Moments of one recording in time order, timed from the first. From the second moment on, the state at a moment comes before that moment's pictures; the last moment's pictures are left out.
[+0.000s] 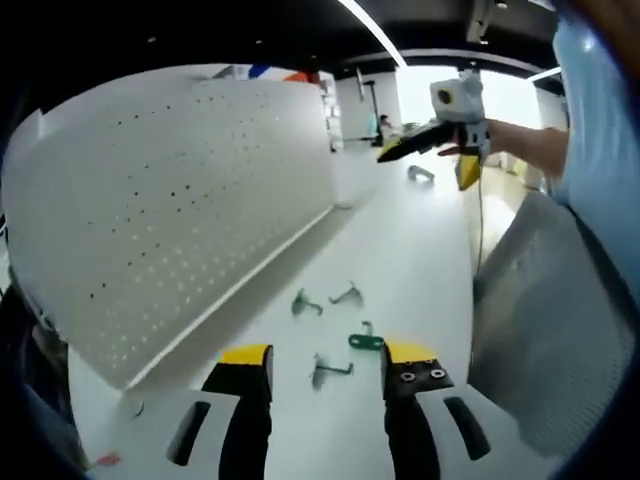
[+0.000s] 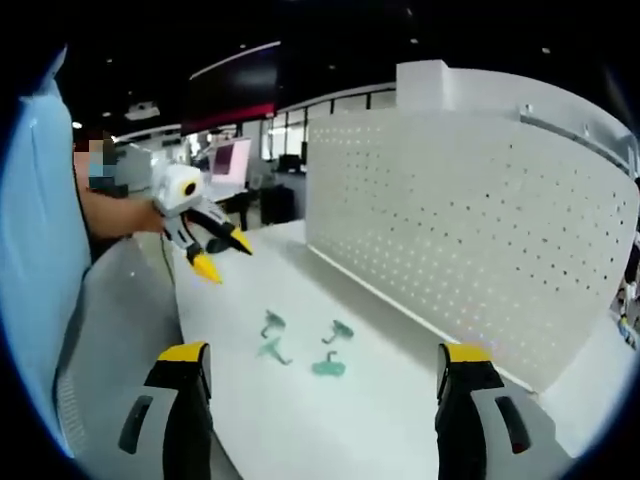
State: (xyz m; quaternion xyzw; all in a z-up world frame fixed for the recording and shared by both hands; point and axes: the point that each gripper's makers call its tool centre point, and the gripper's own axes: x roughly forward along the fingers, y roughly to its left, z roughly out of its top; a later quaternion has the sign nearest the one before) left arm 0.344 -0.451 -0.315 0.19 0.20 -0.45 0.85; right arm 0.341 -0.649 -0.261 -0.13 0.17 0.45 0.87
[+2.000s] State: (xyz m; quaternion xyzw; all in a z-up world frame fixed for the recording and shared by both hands) left arm 0.389 -0.483 -0.406 0.28 0.29 -0.47 0.78; right arm 0.350 -0.653 -0.280 -0.11 0.19 0.44 0.87
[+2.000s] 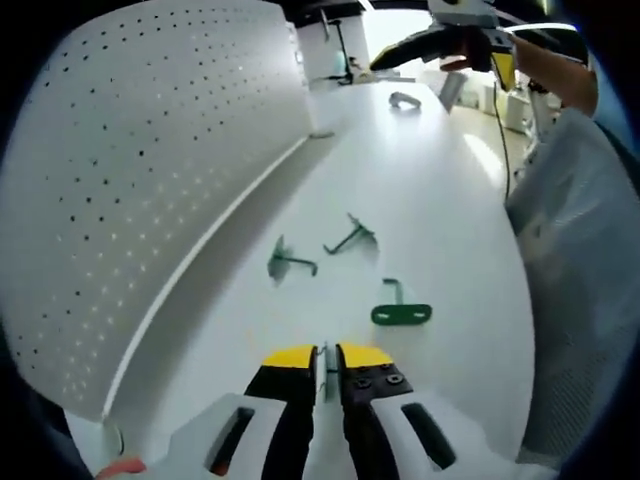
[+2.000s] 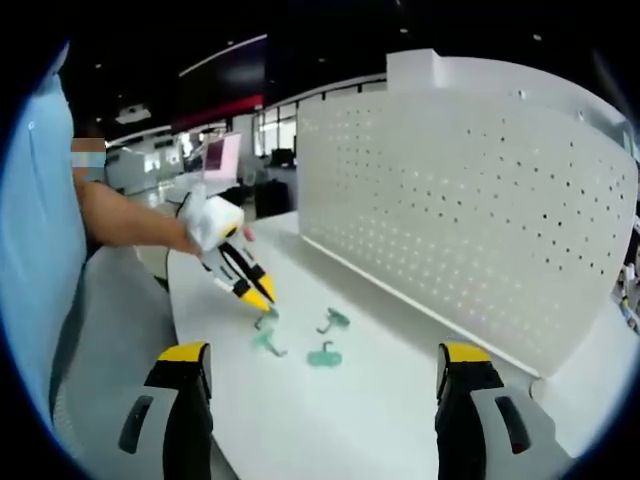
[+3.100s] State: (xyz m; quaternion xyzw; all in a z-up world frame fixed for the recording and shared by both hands) left arm 0.392 -0.477 -0.408 0.29 0.30 -0.46 0.78; right arm 0.351 -0.653 -0.279 -0.11 0.19 0.44 0.87
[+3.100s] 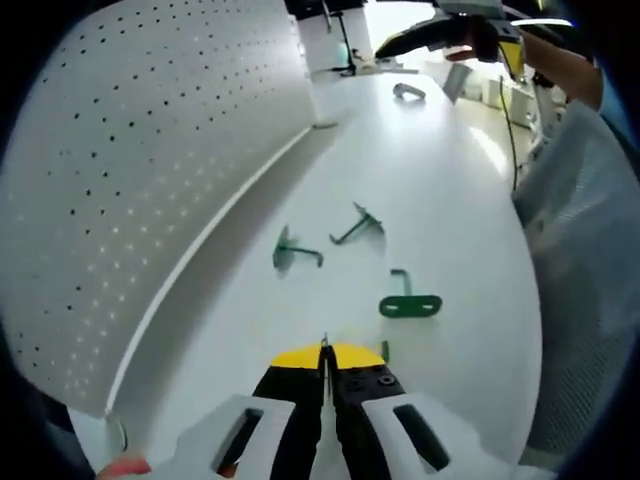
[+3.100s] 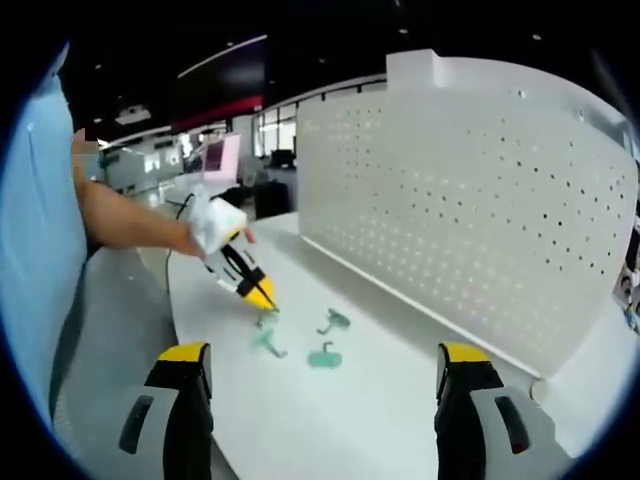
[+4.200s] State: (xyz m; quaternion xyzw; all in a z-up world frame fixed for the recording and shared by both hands) left arm 0.385 -0.467 -0.348 0.23 0.22 -0.46 0.83; right arm 0.344 -0.635 -0.259 -0.14 0.17 0.47 0.86
